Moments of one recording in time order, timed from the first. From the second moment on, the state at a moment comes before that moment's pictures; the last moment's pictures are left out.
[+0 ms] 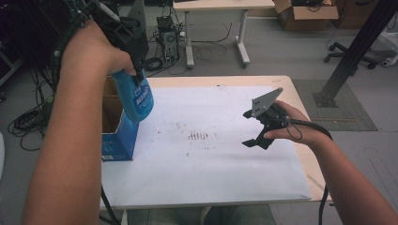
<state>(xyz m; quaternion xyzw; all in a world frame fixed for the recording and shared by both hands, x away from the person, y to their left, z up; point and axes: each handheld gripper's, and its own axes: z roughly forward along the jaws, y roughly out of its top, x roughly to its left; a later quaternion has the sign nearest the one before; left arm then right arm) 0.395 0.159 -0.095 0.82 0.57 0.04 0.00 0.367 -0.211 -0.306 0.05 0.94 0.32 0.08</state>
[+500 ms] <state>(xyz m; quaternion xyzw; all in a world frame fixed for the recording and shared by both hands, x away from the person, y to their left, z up) 0.407 0.222 -0.077 0.75 0.66 0.03 0.01 0.368 -0.221 -0.292 0.04 0.96 0.27 0.07</state>
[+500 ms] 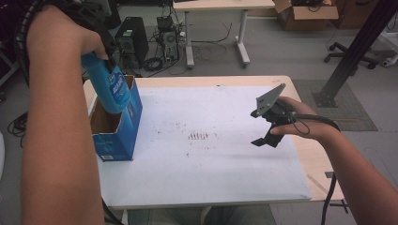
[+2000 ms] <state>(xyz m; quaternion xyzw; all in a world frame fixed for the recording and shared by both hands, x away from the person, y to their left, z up) 0.420 0.268 -0.152 0.71 0.71 0.01 -0.01 0.366 -0.221 -0.290 0.04 0.97 0.25 0.06</state>
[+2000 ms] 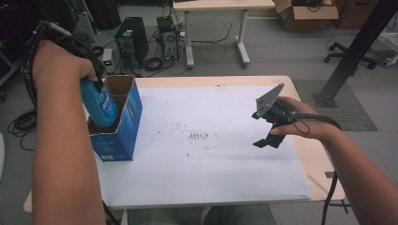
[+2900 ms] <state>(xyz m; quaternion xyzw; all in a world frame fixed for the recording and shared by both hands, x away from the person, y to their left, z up) 0.428 0.269 -0.228 0.71 0.70 0.00 -0.02 0.364 -0.219 -0.296 0.04 0.97 0.25 0.05</state>
